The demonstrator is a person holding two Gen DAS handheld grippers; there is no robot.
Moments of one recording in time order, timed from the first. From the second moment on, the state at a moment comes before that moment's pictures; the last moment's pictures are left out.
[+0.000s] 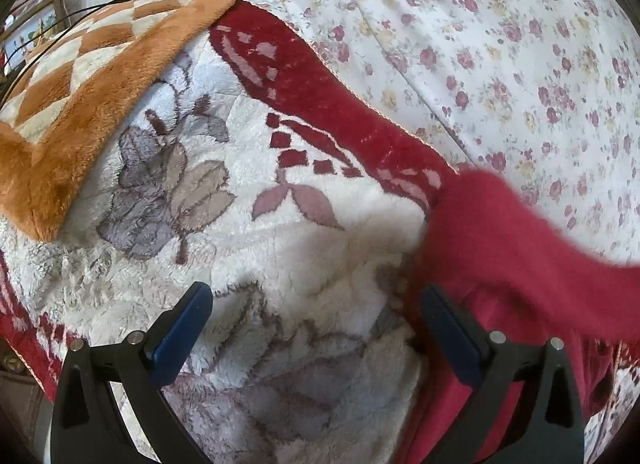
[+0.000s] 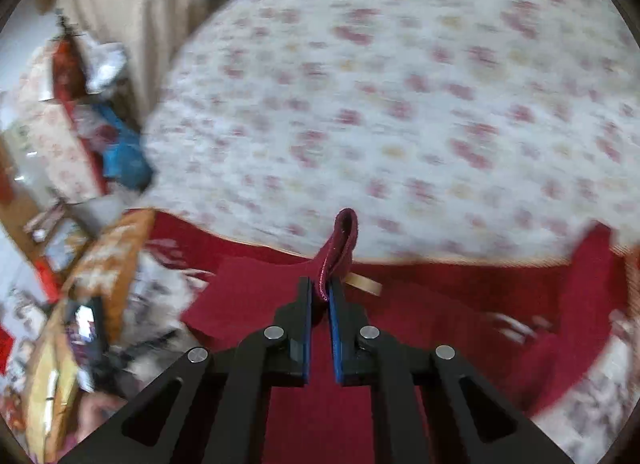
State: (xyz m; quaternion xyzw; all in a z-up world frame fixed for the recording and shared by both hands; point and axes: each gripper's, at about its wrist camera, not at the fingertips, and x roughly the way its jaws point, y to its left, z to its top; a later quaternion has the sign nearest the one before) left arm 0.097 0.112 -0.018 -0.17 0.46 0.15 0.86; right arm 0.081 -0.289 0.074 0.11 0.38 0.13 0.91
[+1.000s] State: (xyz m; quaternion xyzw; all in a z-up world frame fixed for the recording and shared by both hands) left arm 0.120 0.076 -0.040 -0.12 0.48 0.04 0.87; right arm 0.232 -0.028 -0.051 -0.05 0.52 0.36 0.77
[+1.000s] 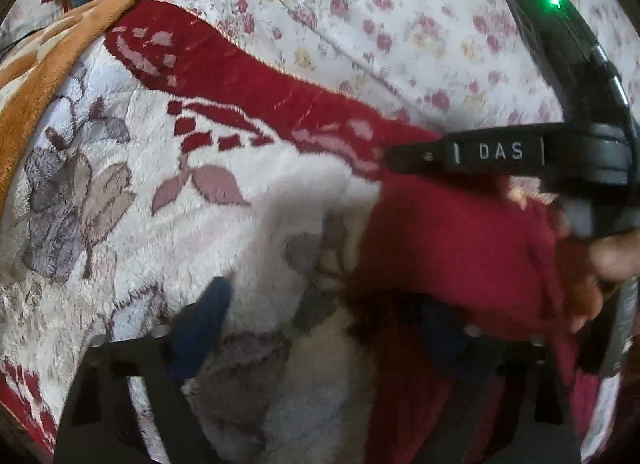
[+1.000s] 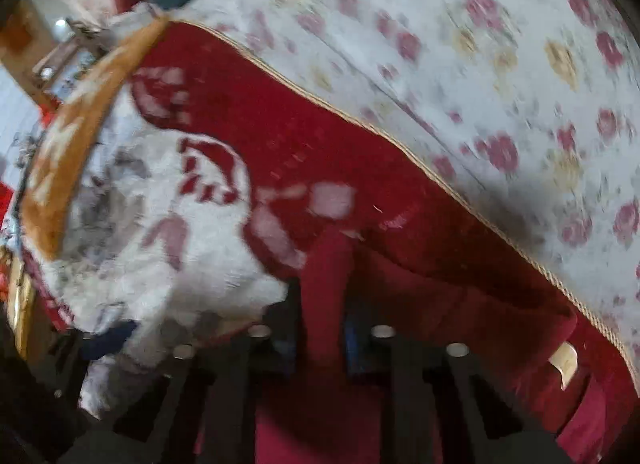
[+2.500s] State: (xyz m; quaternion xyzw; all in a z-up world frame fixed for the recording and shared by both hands) left arm 0.109 0.072 0.004 -0.09 0.42 0.11 0.90; right arm 0.120 -0.311 -0.046 0.04 0.50 0.06 0.87
